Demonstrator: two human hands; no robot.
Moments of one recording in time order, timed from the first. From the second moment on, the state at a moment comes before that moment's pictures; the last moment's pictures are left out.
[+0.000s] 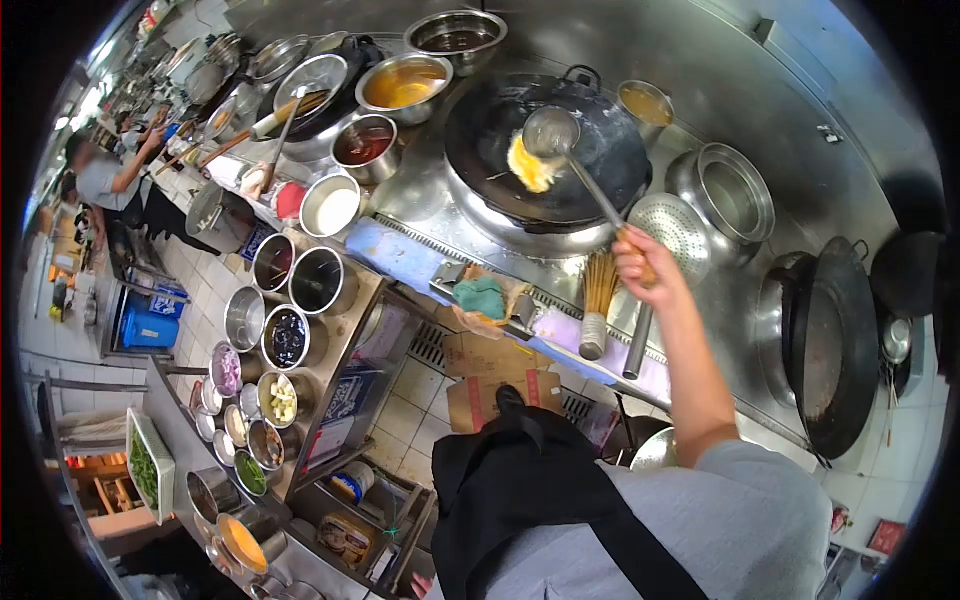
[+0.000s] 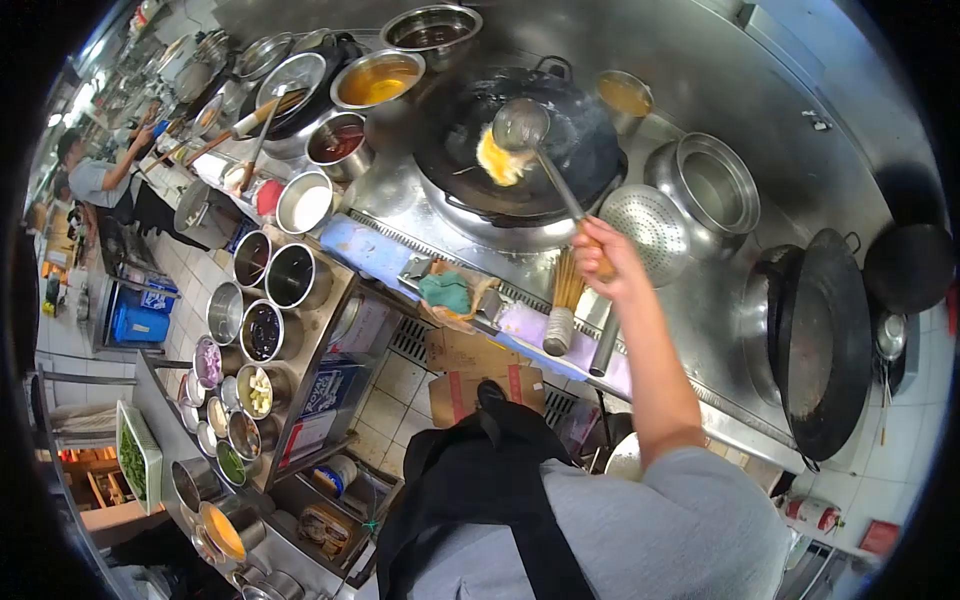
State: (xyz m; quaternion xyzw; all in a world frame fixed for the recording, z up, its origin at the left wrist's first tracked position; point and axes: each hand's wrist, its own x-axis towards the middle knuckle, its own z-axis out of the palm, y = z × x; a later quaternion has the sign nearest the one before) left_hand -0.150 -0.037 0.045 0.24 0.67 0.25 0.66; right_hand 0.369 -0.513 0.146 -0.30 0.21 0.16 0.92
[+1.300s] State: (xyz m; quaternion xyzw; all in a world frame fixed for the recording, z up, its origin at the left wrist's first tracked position) left_hand 0.357 0.012 -0.051 0.62 -0.02 -0.43 0.66; right_hand 0.360 -0.387 0.173 -0.42 0.28 0.05 0.86
